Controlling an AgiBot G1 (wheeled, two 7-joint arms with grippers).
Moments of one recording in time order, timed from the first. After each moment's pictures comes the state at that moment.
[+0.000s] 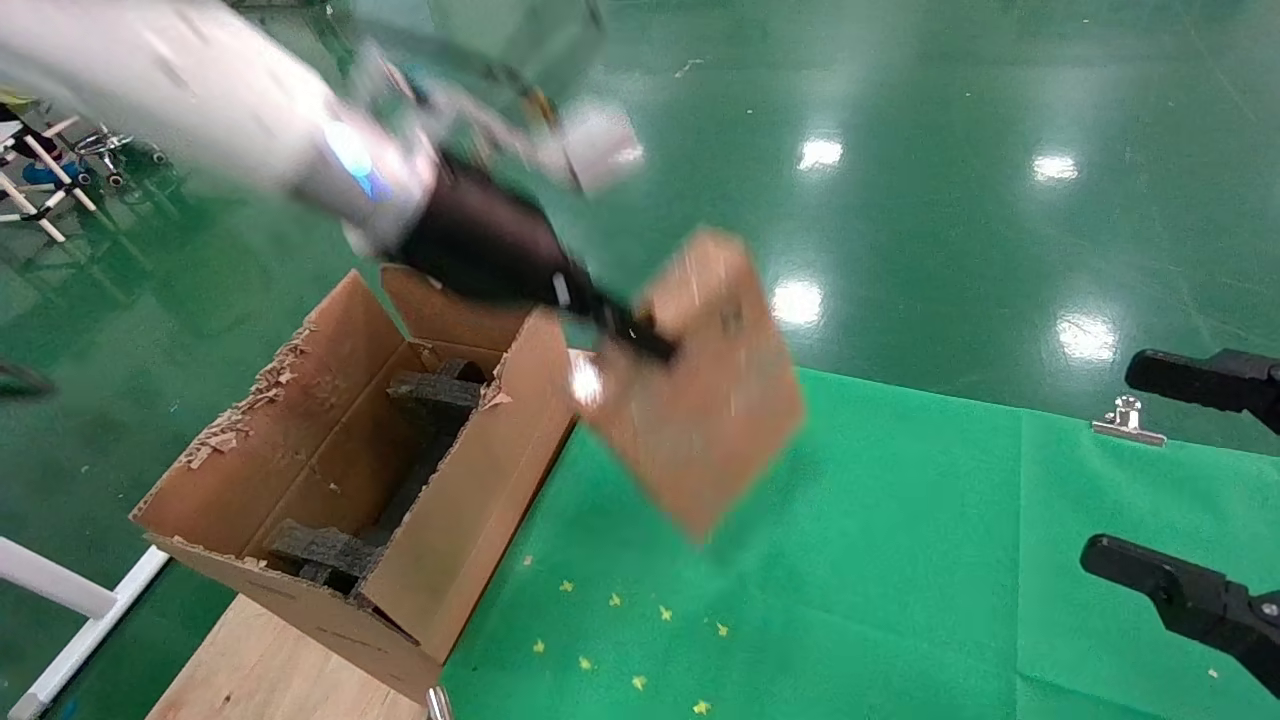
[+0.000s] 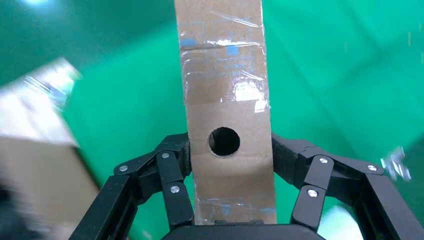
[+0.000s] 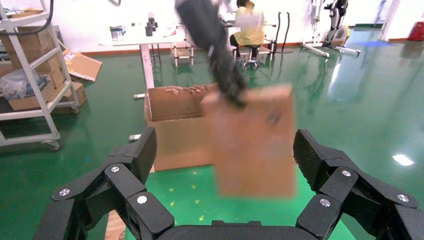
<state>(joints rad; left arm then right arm) -2.03 0.89 0.97 -0.98 1.59 1.53 -1.27 1.05 -0.55 -0.35 1.20 -0.64 -1.40 0.13</state>
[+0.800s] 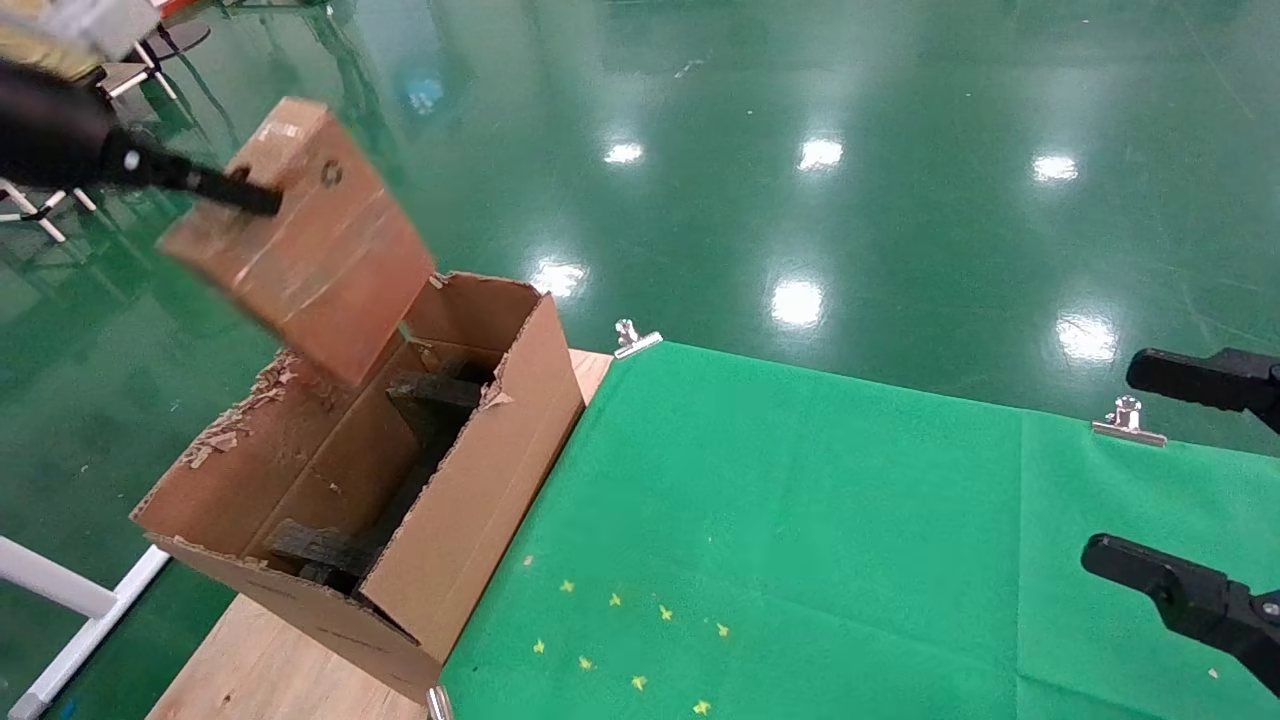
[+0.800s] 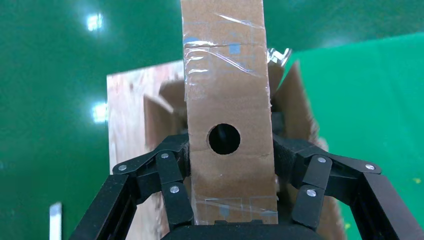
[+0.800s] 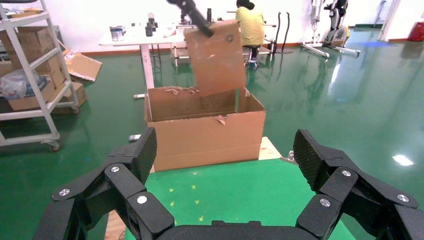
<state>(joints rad) -2.32 0.68 0.99 -0.38 1.83 1.47 -0.75 1.05 -0.55 -0.35 1.20 -0.64 -1.40 0.13</state>
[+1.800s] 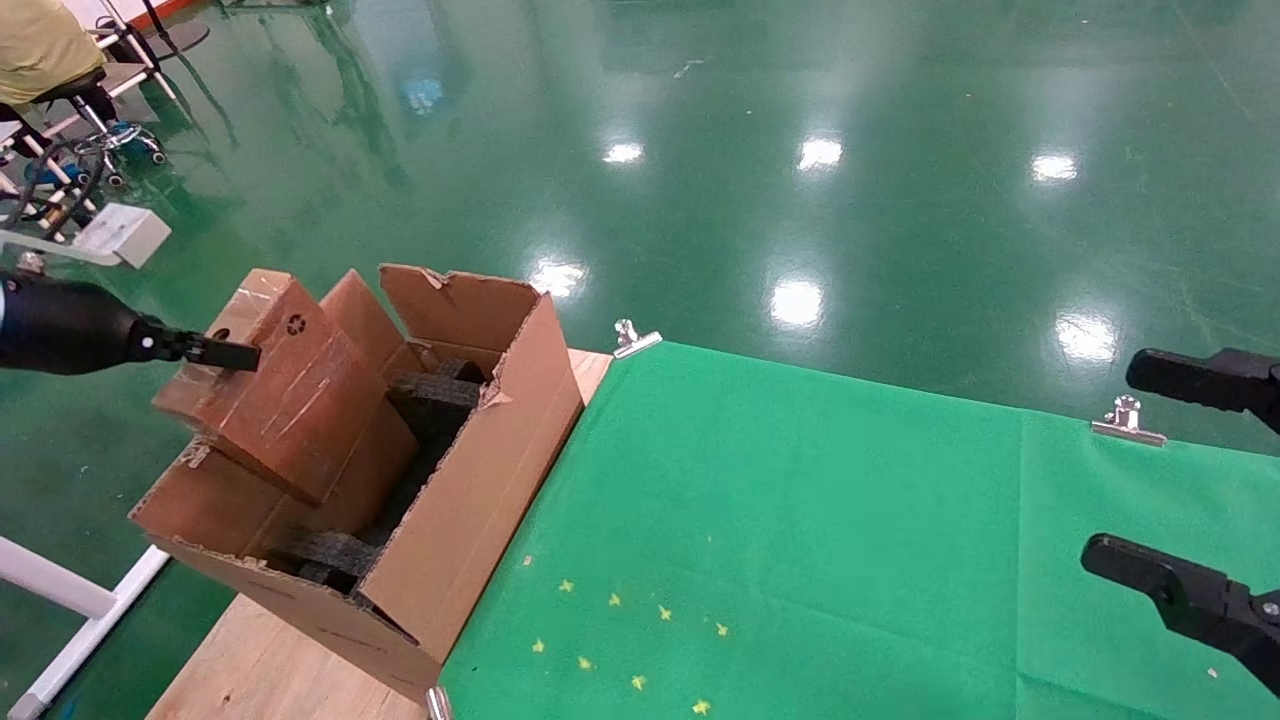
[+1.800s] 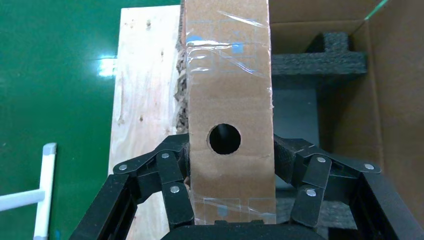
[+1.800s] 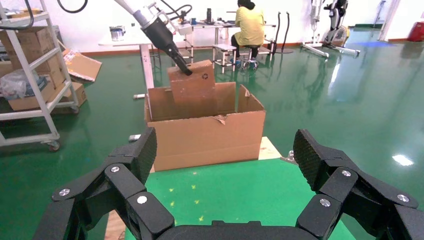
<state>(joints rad) -2.07 0.64 0.95 -0.01 1.75 1.19 -0.47 1.05 -0.55 -0.35 1.20 -0.64 -1.40 0.13</state>
